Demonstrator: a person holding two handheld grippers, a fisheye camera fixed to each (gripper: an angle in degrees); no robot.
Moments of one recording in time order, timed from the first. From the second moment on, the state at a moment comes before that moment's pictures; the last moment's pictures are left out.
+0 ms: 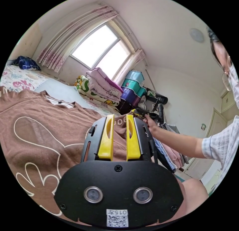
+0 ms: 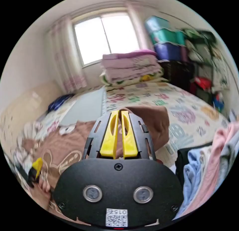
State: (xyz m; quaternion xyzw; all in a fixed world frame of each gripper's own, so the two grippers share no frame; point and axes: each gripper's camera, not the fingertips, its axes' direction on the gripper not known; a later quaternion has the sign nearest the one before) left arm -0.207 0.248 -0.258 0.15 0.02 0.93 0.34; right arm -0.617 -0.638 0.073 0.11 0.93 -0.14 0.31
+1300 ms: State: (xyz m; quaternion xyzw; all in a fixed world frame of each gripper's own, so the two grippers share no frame) left arm -0.192 0.289 -0.006 0.18 -0.24 0.90 0.31; right arm -0.792 -0.330 0.077 -0.01 0.80 0.04 0.60
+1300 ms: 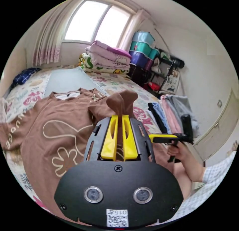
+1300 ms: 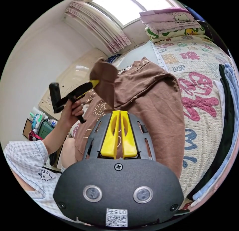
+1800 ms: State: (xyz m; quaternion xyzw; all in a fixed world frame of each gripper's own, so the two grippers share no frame) left arm -0.256 0.175 -0.151 0.12 -0.28 0.84 0.46; right arm -0.763 -0.263 0.021 -0.17 0.76 0.01 0.63
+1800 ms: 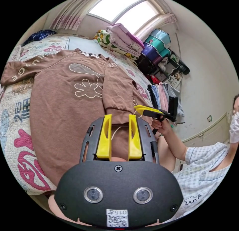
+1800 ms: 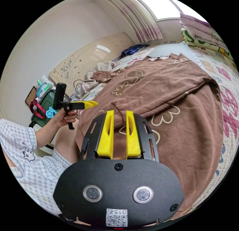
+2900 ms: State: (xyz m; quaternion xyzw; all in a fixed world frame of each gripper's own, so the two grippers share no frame) left arm -0.252 0.173 -0.059 0.22 -0.35 0.80 0.43; right arm -0.739 -0.126 -0.256 -0.37 0.79 -0.03 0.48
